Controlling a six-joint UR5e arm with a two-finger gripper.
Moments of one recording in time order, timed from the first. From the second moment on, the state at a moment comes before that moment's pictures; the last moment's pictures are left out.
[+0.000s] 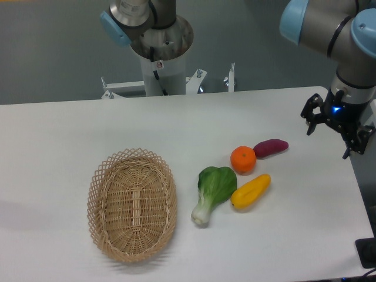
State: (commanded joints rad) arm 2.79 -1.98 -1.28 -1.29 1.48 1.65
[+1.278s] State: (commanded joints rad) arm 2.75 -1.99 -1.37 -1.21 1.43 1.50
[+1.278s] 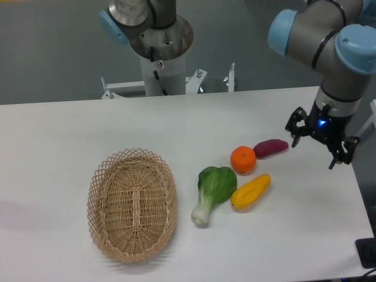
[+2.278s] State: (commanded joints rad) arm 2.66 -2.06 -1.56 -1.00 1.44 1.42
